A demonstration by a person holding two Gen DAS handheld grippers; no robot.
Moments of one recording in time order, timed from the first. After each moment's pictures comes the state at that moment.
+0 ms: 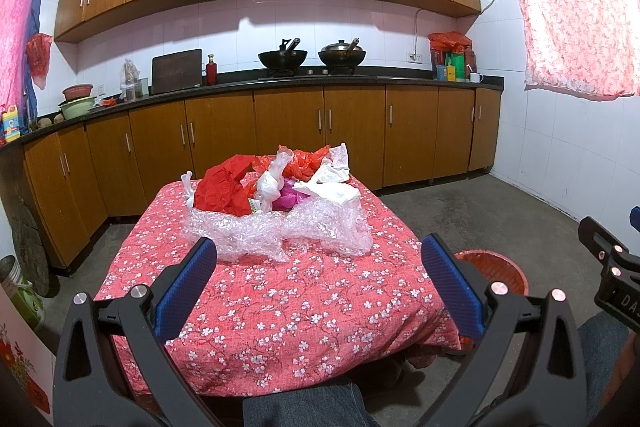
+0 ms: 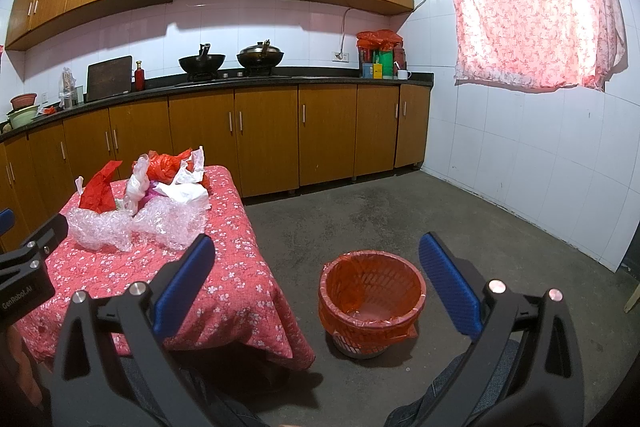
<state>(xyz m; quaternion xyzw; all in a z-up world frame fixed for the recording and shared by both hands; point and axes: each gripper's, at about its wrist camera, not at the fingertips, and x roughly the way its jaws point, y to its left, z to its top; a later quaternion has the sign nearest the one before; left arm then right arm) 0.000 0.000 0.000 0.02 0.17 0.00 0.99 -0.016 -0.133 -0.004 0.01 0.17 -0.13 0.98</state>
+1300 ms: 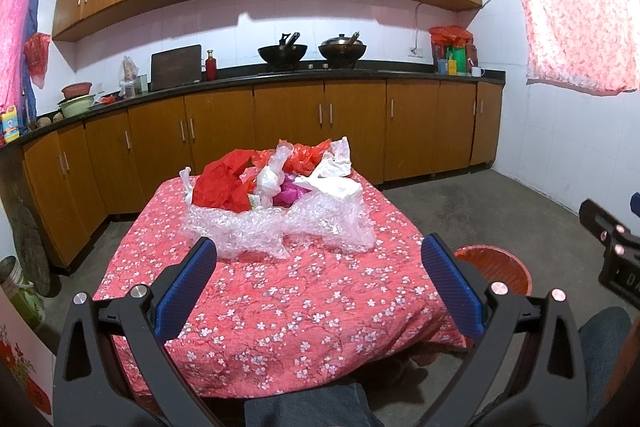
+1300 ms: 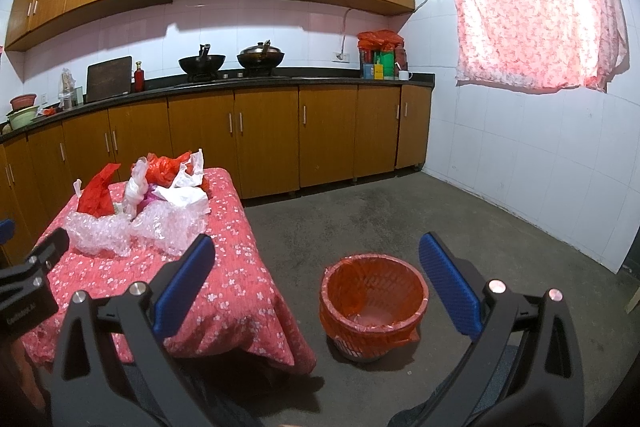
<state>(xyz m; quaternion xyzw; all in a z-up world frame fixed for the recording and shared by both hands) 0.010 -0.001 -0.003 0.03 0.18 0.00 0.98 0.000 -0.130 -0.001 0.01 0.17 -0.13 0.98</state>
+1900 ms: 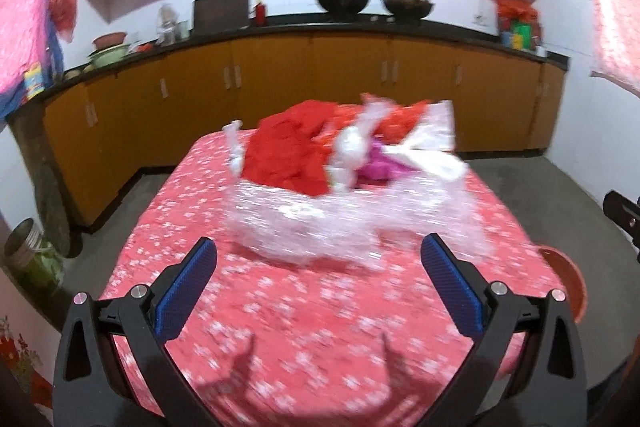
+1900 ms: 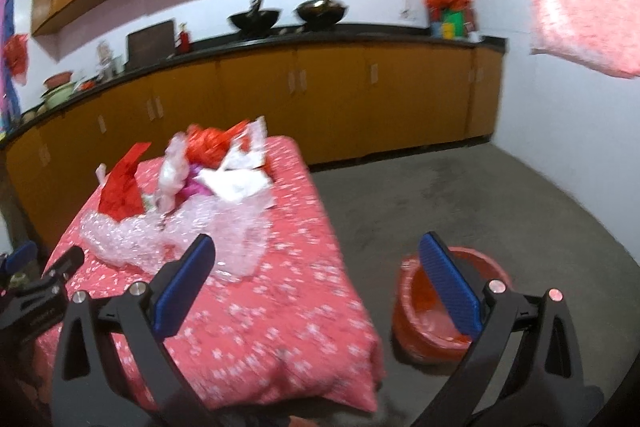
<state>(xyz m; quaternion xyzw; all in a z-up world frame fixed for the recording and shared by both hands) 0.125 0.106 -0.040 -0.01 0.26 0.10 0.96 0.178 -0.070 -0.034 0.02 0.27 0.01 0.96</state>
